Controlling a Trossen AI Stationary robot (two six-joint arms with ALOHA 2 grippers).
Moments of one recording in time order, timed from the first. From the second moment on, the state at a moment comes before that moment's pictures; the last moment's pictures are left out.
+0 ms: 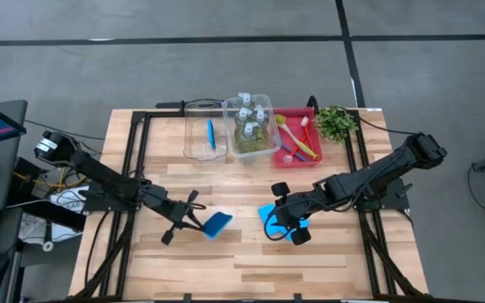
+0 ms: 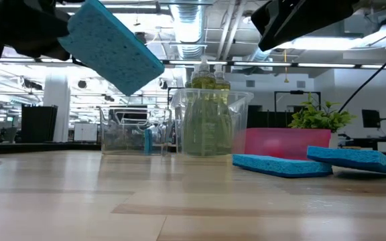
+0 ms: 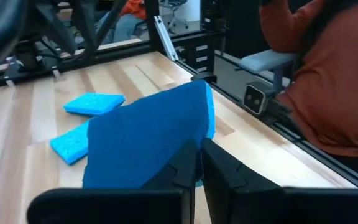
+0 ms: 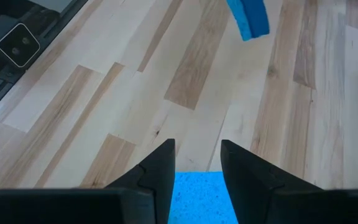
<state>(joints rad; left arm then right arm) -0.42 1.17 0.26 0.68 0.09 0.12 0.37 1.25 0.91 -0.31 0.11 -0.08</state>
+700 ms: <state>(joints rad) -0.42 1.09 0.26 0.89 -0.92 0.35 0.37 1.25 0.91 -0.31 0.11 -0.09</state>
